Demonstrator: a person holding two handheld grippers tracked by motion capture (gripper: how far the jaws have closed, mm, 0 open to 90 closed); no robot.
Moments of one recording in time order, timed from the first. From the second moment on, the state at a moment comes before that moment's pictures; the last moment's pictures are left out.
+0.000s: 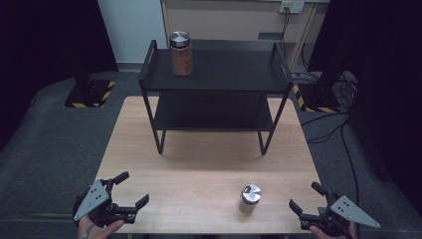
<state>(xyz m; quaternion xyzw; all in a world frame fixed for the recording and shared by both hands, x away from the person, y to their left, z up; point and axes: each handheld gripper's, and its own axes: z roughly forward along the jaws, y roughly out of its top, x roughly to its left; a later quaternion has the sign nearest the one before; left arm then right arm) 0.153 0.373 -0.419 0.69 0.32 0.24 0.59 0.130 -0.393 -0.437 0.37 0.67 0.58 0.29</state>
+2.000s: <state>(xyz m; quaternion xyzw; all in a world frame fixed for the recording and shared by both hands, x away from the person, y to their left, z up) 0.155 0.376 -0.419 0.70 0.32 0.23 0.60 0.154 -0.440 -0.323 0.29 0.75 0.56 0.19</state>
